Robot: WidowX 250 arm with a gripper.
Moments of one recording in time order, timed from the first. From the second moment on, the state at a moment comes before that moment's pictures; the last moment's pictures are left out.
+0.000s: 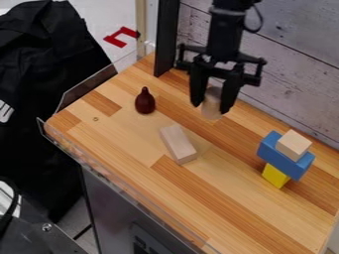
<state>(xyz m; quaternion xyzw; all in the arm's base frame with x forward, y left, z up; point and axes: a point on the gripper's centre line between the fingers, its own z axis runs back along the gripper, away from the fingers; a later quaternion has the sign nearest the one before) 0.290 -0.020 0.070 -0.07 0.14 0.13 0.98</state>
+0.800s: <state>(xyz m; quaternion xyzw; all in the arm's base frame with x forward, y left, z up) 0.322 -0.004 0.038 -0.08 0.14 0.12 0.98</state>
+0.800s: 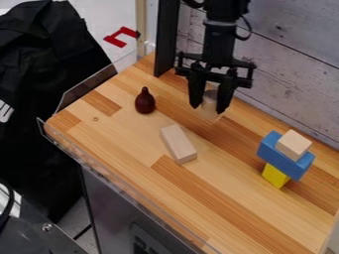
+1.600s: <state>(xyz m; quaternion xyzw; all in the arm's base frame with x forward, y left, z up) 0.317 0.008 0.008 -0.10 0.17 0.13 0.97</state>
